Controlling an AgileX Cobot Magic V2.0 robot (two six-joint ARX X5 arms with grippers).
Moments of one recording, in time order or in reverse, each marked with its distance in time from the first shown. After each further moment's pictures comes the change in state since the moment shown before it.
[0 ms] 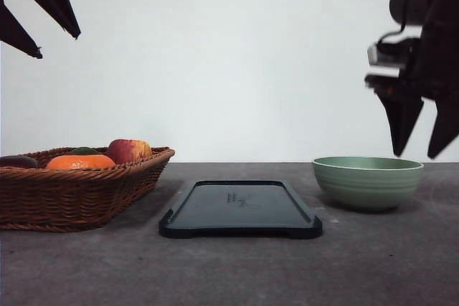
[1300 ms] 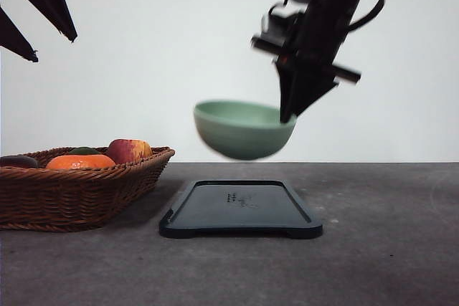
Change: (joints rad) left_arx 0.000 0.000 0.000 -0.035 0.000 0.000; right_arx 0.301 0.258 0.445 -0.124 -0.112 0.057
